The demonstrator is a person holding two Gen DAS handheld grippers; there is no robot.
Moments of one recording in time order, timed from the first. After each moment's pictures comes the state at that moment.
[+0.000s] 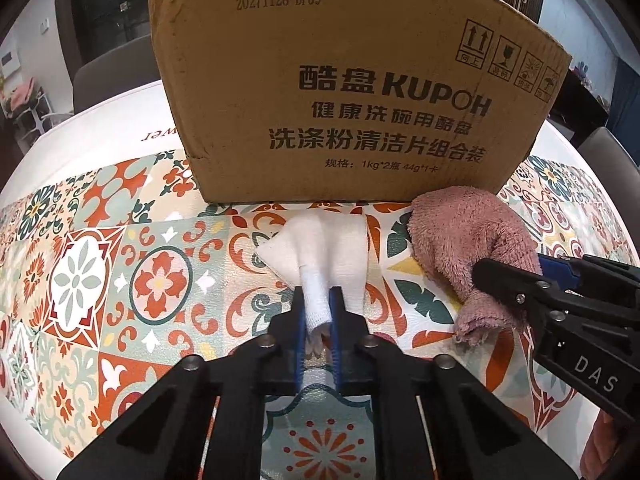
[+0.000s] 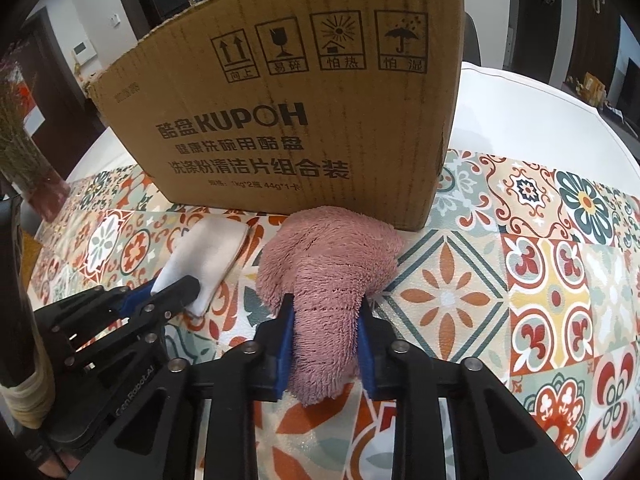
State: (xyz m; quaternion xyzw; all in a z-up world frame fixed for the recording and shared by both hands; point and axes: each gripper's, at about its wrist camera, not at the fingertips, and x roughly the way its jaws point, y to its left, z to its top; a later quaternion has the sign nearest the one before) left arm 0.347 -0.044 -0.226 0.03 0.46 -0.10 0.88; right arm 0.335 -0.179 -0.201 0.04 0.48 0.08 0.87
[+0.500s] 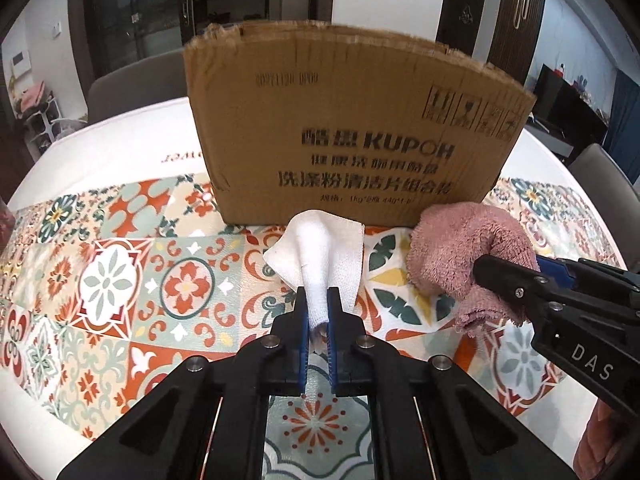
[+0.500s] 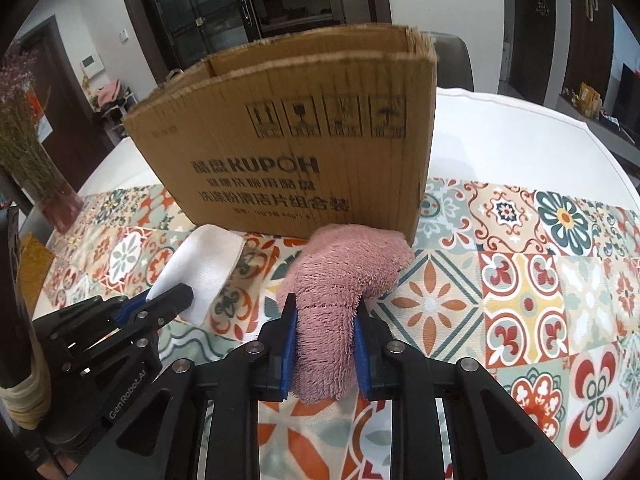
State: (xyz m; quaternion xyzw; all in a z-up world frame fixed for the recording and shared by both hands) left arm 0.322 -0.039 -0.185 0.02 0.43 -0.10 0.90; right arm 0.314 -0.185 -0.164 0.05 0.44 0.09 0.89
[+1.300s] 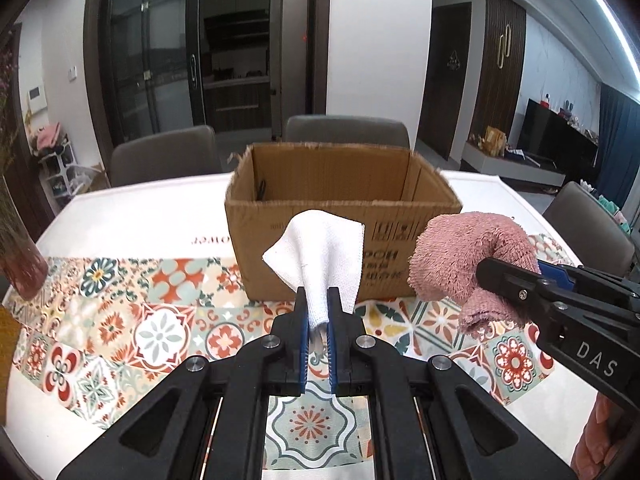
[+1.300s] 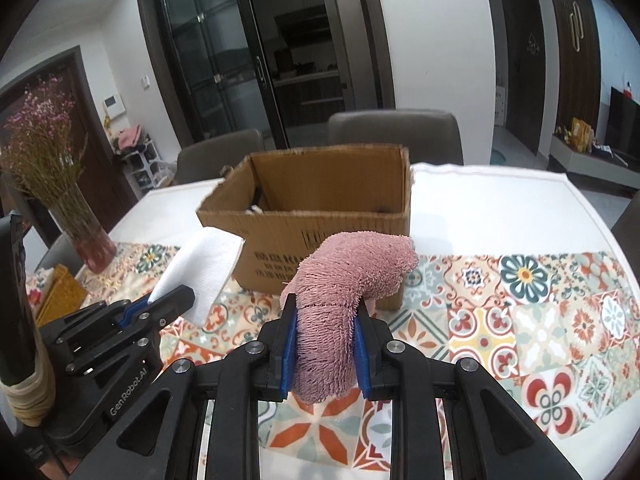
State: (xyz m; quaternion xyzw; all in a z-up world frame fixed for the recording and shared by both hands) left arm 0.280 -0.036 -0.084 0.02 0.33 -0.10 0.94; right arm 0.265 -0.193 -0.067 0.06 0.34 0.09 0.93
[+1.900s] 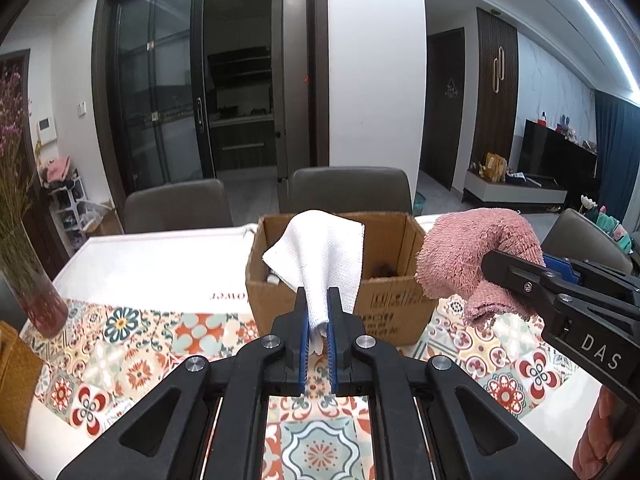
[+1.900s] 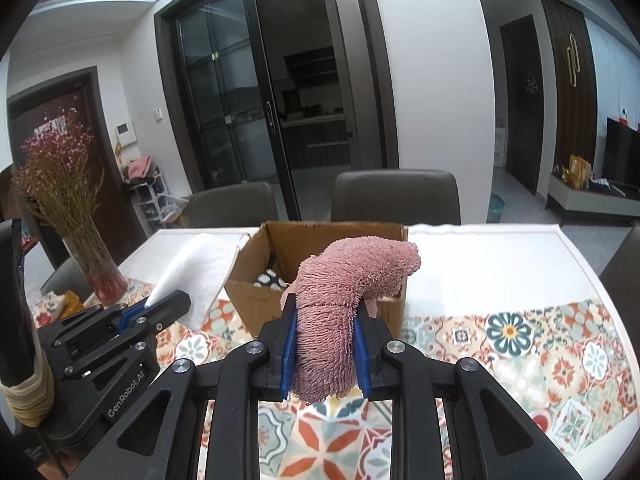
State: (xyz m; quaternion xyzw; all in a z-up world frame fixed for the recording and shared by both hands) left arm 0.278 -0.032 -0.027 0.03 0.27 -0.09 0.96; right arm 0.259 -0.190 -0.006 0.05 0.27 0.09 0.96
